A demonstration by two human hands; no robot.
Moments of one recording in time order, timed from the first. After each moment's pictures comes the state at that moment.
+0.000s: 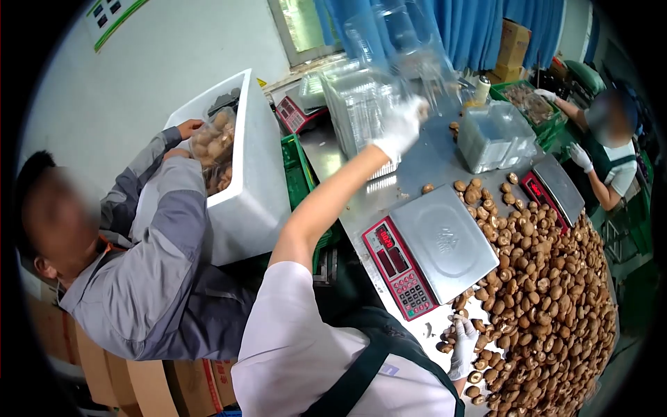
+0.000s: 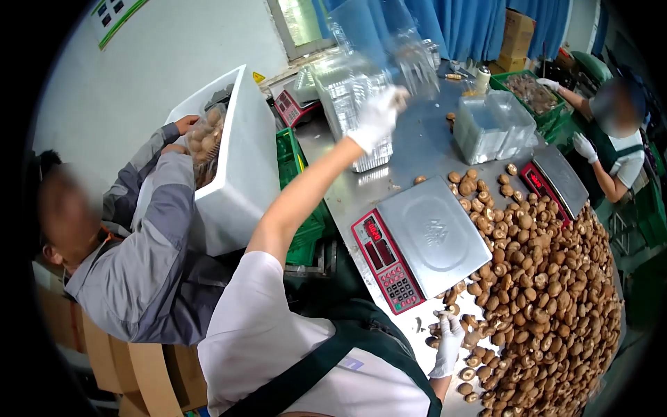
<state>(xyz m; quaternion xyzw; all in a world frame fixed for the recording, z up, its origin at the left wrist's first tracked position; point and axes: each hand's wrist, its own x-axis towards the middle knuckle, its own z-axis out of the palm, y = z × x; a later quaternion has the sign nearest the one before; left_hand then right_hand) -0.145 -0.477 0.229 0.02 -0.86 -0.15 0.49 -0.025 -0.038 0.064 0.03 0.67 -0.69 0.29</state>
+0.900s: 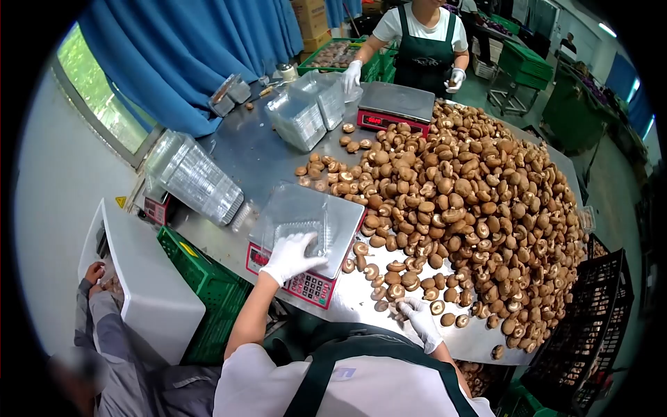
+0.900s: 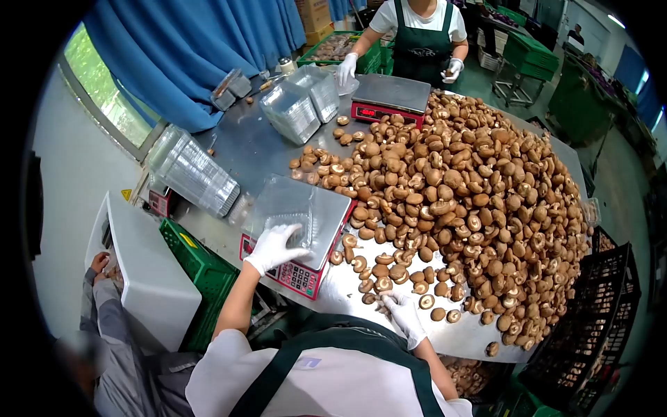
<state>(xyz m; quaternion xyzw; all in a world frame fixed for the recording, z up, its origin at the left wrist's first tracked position) -0.054 -0.261 0.145 -0.06 -0.99 -0.14 -0.07 0.015 0.068 0.042 0.10 0.61 -0.73 0.30</state>
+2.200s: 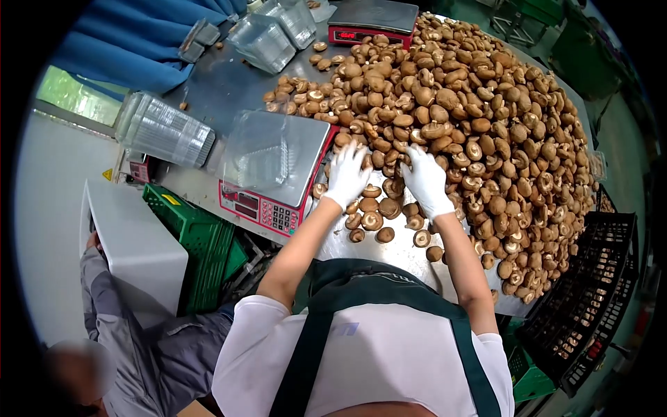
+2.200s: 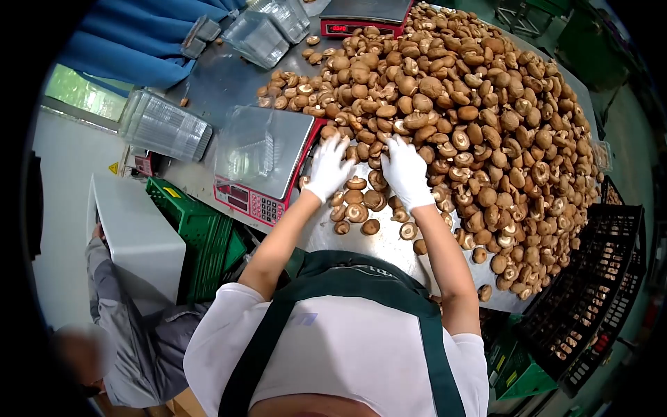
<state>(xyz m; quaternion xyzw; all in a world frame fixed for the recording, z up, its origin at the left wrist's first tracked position) -0.112 -0.093 0.011 -0.07 -0.98 -0.17 0.07 -0.126 0.102 0.054 -0.18 0.94 -0.25 -0.13</state>
